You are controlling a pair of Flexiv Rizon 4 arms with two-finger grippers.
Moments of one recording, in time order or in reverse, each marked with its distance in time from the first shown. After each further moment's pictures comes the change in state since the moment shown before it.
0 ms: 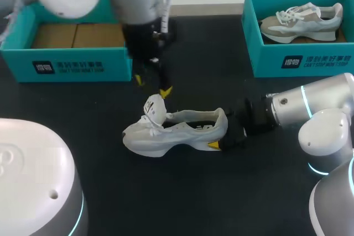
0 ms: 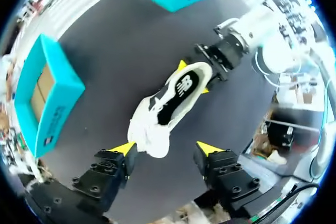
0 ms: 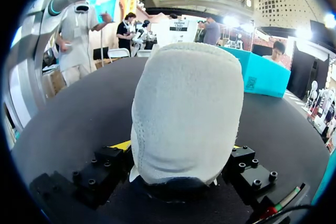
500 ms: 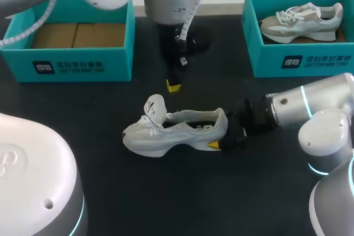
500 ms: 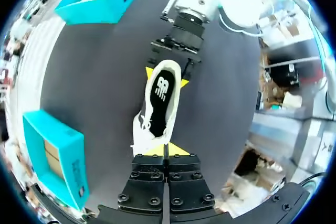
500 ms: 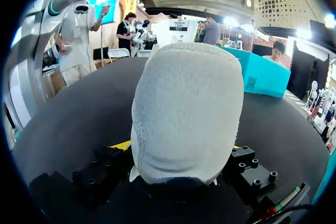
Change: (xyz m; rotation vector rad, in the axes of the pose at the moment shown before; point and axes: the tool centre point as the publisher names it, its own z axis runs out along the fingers) left arm 0.018 -0.025 0.004 -0.077 -0.030 0.494; right arm 0.000 0.000 0.000 0.000 0.000 0.000
